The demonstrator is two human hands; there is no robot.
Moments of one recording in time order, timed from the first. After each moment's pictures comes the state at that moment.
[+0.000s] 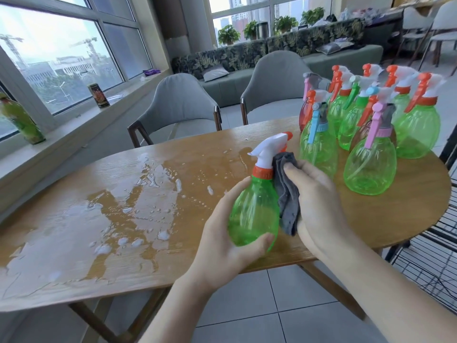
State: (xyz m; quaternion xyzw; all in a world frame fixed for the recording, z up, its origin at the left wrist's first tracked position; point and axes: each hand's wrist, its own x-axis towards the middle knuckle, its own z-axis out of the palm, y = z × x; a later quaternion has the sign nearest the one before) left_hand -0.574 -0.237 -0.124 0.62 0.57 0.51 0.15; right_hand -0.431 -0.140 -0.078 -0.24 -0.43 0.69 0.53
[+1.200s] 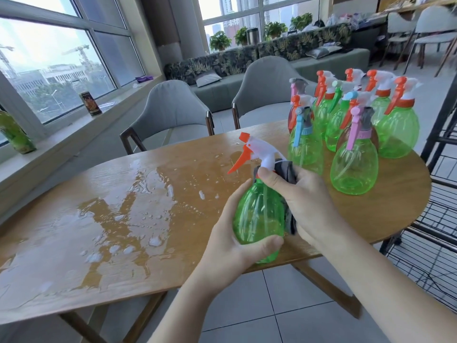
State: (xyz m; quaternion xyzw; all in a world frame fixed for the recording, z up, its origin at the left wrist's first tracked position) left_hand -0.549 -0.230 -0.116 0.60 0.57 0.50 0.27; right_hand -0.414 -0.127 -0.079 -0.28 -0.54 0.61 0.51
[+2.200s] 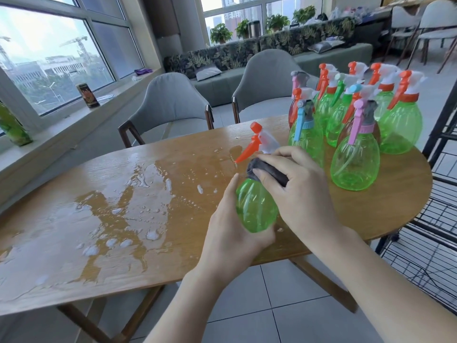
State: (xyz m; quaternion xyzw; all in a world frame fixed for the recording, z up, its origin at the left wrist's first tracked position) left_hand -0.540 -0.215 -0.121 0.57 0.69 0.44 0.12; right_hand -0.415 -0.119 -0.092 -0.29 -0.76 0.11 0.57
